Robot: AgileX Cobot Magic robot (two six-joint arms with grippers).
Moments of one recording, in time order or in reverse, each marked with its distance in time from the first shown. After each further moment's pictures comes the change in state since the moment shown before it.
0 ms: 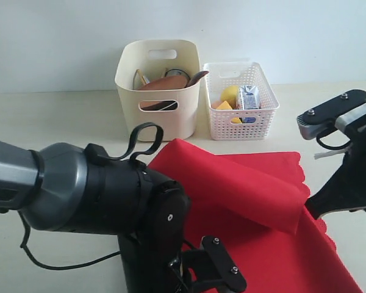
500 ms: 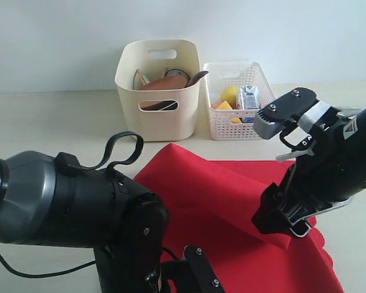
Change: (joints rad) left arm 0.000 -0.063 0.086 0.017 -0.016 0.000; right arm 0.000 -0.012 0.000 0.547 -0.131 -0.634
